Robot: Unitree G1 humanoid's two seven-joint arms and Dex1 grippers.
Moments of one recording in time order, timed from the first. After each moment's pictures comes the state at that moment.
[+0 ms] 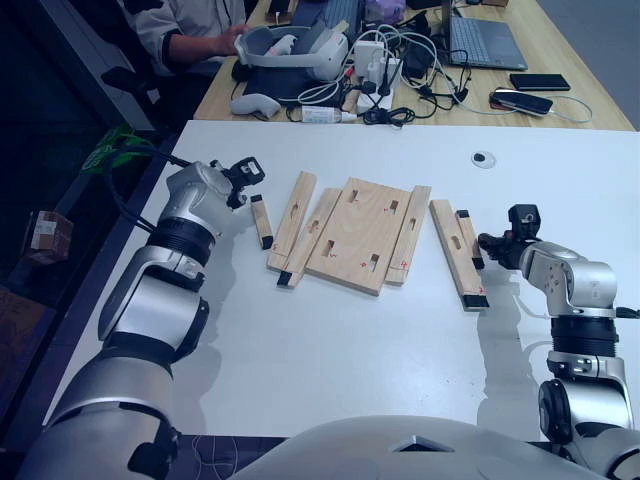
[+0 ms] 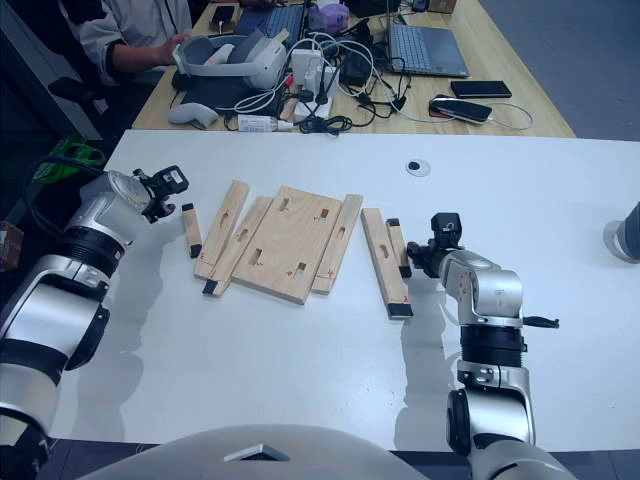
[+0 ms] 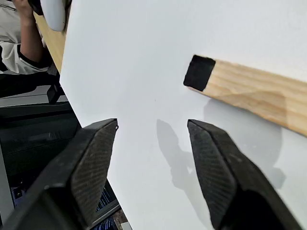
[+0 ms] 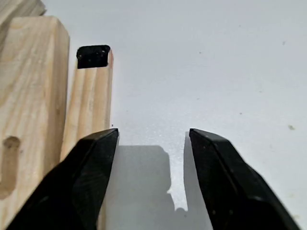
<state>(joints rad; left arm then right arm) -0.87 0.58 -0.49 0.88 0.47 0.44 -0.61 -0.34 -0.32 -0.13 0.08 0.22 1.02 0.19</state>
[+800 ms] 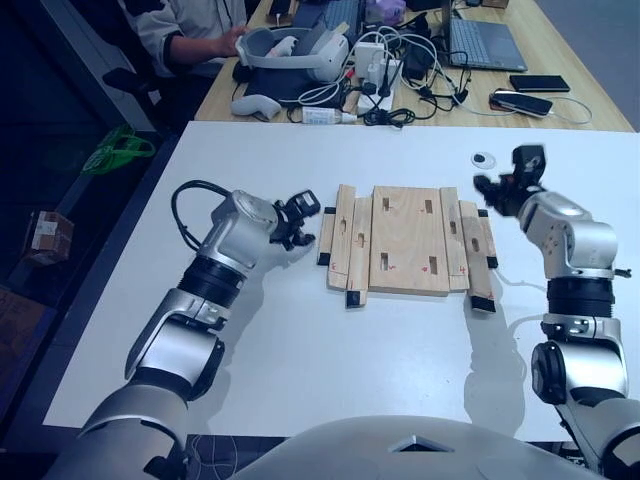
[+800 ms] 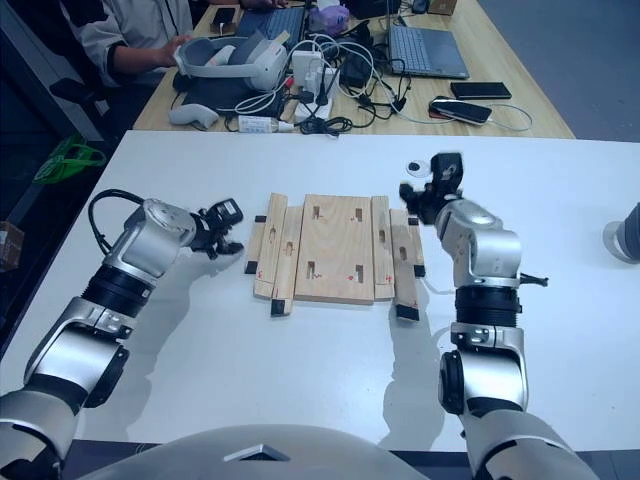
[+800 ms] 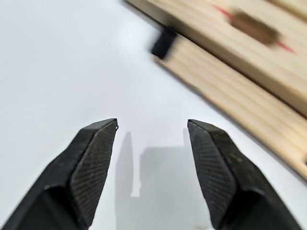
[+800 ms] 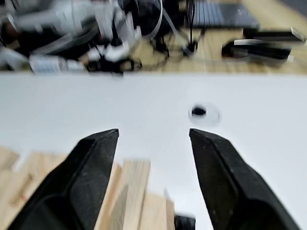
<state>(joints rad) -0.68 0.44 -0.21 0.36 0.24 0.70 -0.67 -0.58 -0.30 -0.22 0.14 0.25 0.63 0.22</state>
